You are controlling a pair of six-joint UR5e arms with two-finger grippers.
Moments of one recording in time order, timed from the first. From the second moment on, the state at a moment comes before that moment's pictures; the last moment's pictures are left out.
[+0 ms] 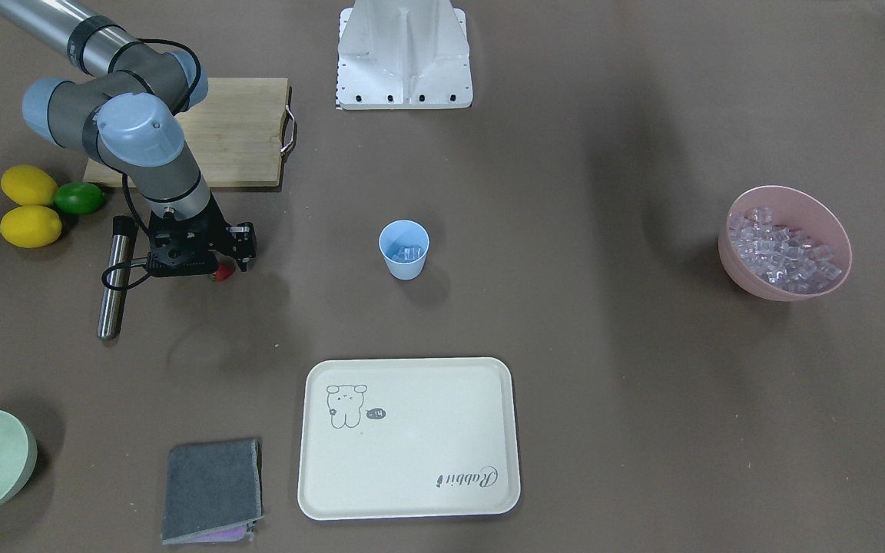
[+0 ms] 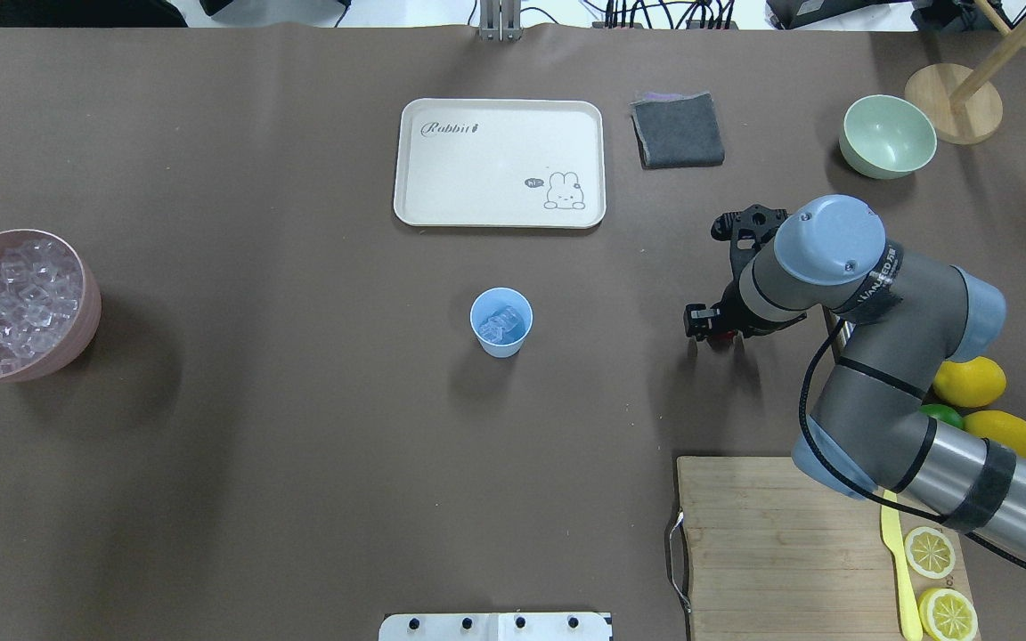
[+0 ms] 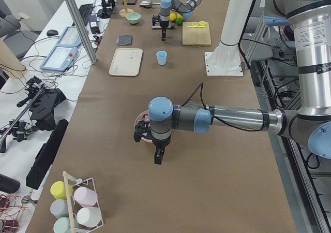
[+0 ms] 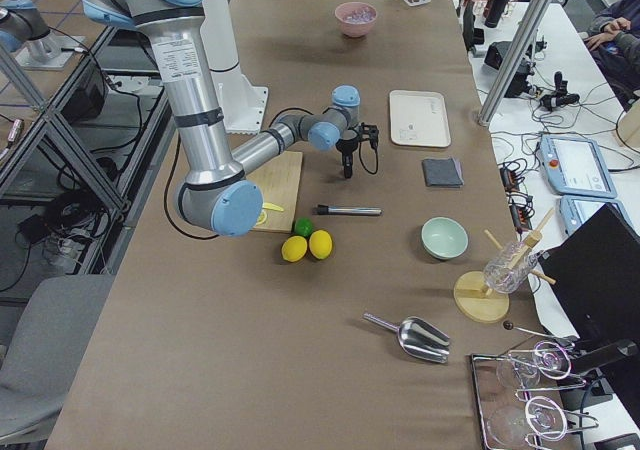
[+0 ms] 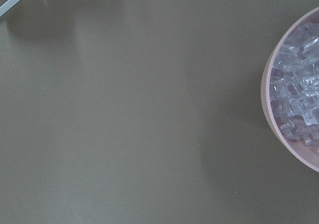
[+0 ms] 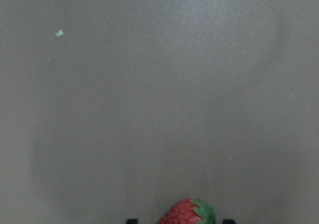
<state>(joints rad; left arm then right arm) -1.51 -1.36 -1.86 -1.59 -2.30 0.05 0.64 -1.26 1.70 -1.33 1.92 1.03</state>
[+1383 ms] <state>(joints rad) -1.51 -1.36 -1.86 -1.63 -2.29 0.05 0.60 -0.92 1.71 -1.36 1.90 1.08</state>
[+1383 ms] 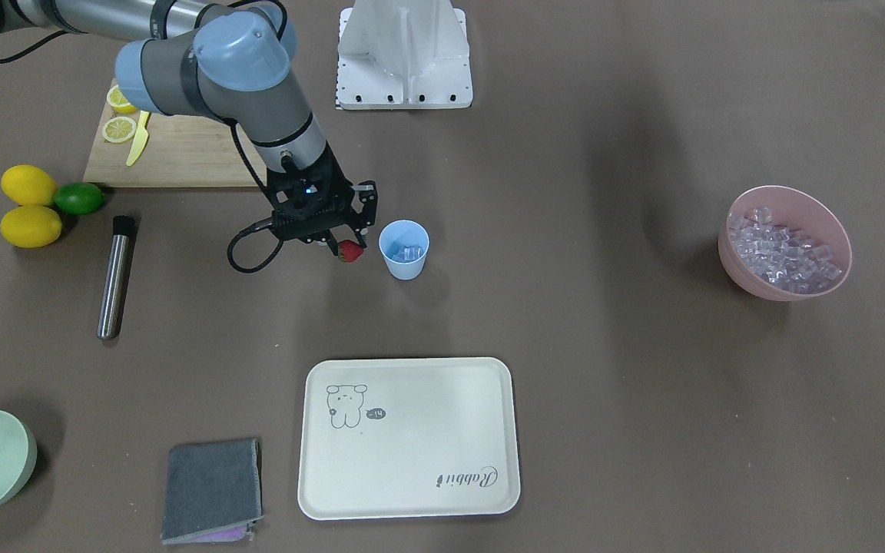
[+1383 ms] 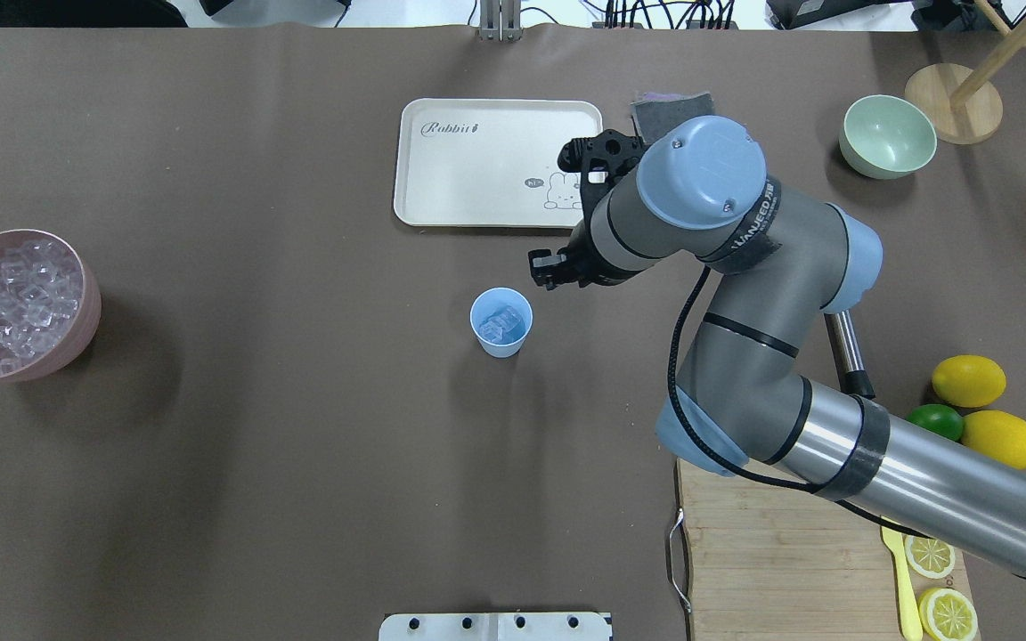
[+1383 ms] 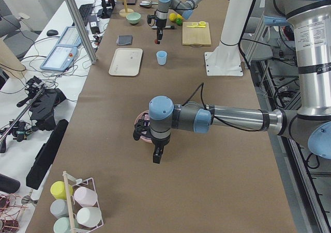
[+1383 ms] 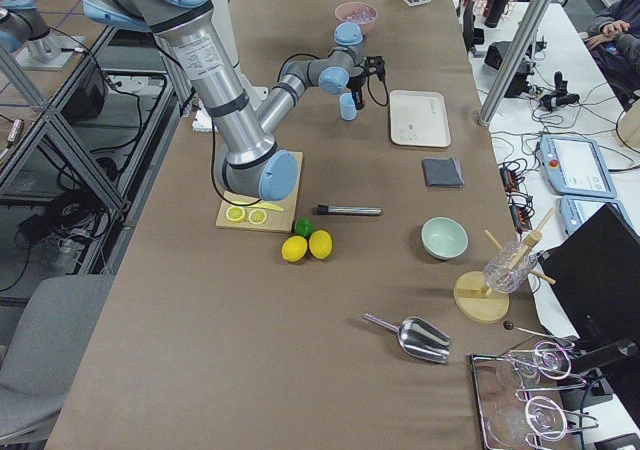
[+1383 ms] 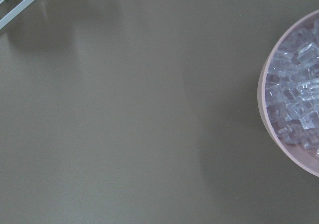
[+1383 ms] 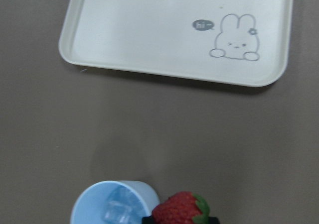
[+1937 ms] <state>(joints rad) -1.51 -1.34 -1.86 -1.66 -2.29 0.05 0.52 -0.87 1.67 -1.35 1.87 1.14</state>
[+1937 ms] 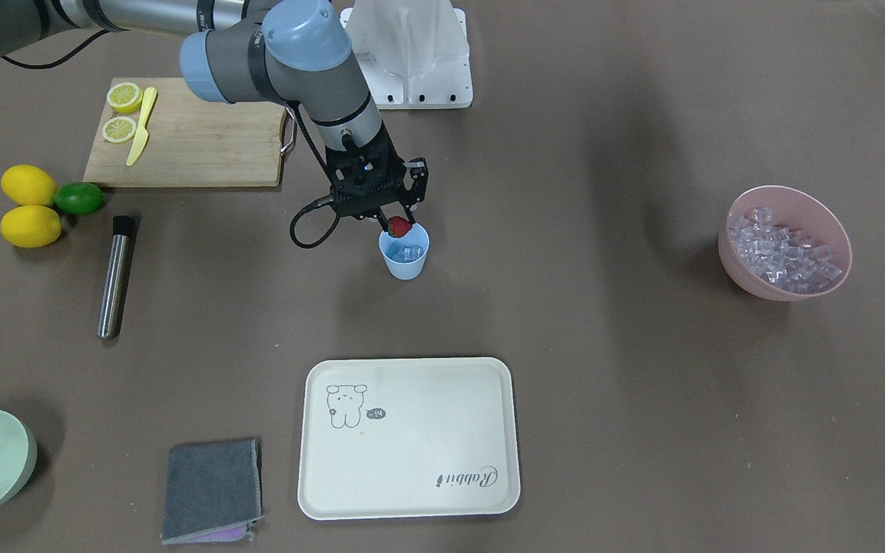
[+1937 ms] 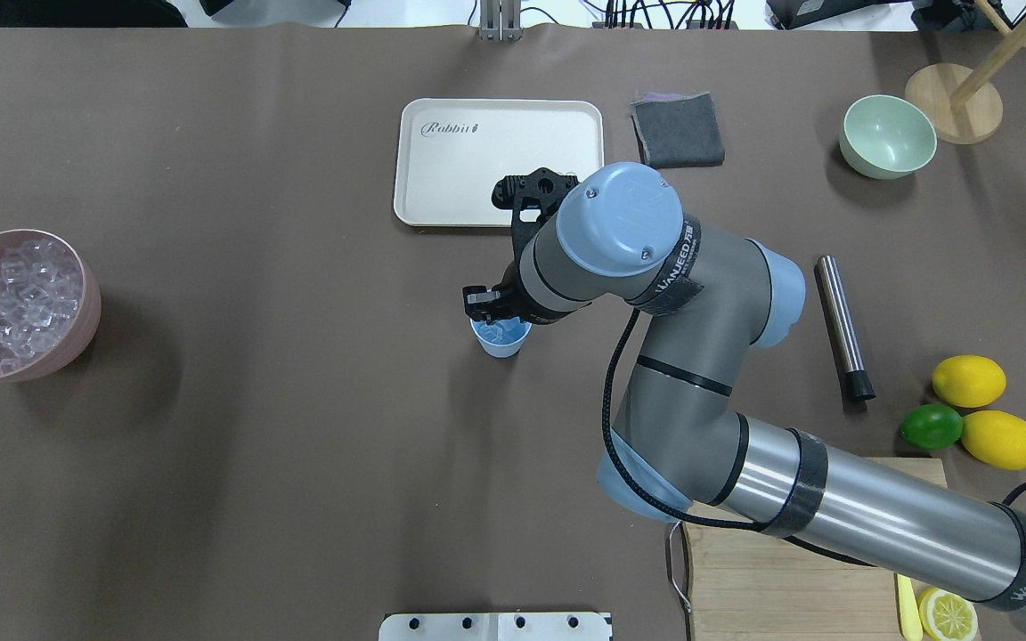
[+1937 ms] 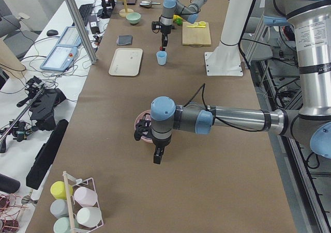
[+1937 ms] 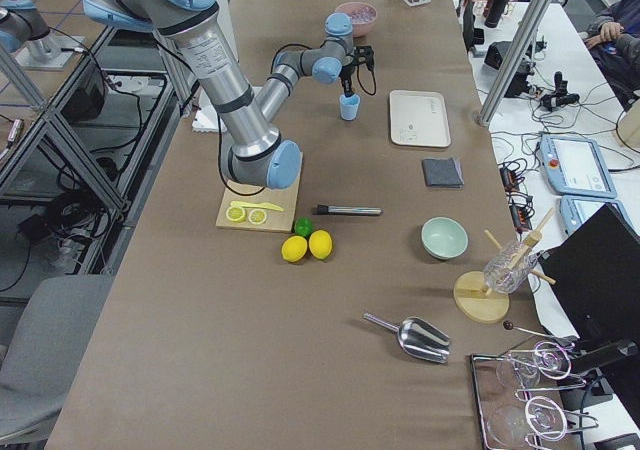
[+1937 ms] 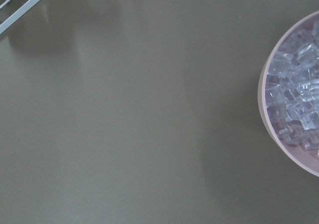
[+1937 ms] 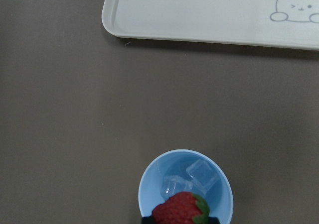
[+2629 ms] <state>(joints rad) -1.51 -1.32 -1.86 -1.68 -2.29 0.04 0.55 -0.86 1.68 -1.40 1.97 1.14</state>
